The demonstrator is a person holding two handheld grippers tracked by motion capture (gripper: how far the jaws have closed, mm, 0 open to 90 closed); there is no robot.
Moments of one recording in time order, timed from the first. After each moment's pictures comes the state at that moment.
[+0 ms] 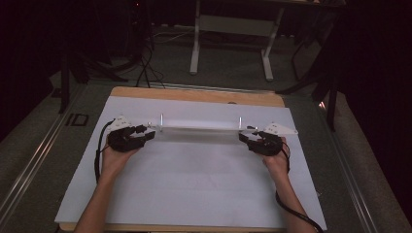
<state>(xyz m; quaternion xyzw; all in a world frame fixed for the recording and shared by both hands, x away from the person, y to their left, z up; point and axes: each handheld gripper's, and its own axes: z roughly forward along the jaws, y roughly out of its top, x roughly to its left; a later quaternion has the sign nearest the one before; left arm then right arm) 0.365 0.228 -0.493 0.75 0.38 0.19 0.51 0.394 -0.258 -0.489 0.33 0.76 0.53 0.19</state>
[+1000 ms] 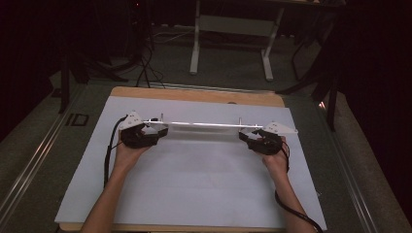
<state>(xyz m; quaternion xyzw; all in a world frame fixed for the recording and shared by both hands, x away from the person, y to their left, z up) 0.376 0.197 -0.485 0.74 0.35 0.20 0.54 0.396 -0.257 -0.488 0.33 0.75 0.53 0.19</state>
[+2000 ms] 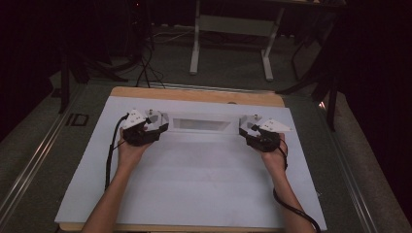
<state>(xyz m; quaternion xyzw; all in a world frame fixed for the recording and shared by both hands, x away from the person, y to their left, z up) 0.381 0.190 -0.483 0.72 0.36 0.24 0.54 0.401 -0.248 -0.484 0.33 0.76 0.50 0.25</state>
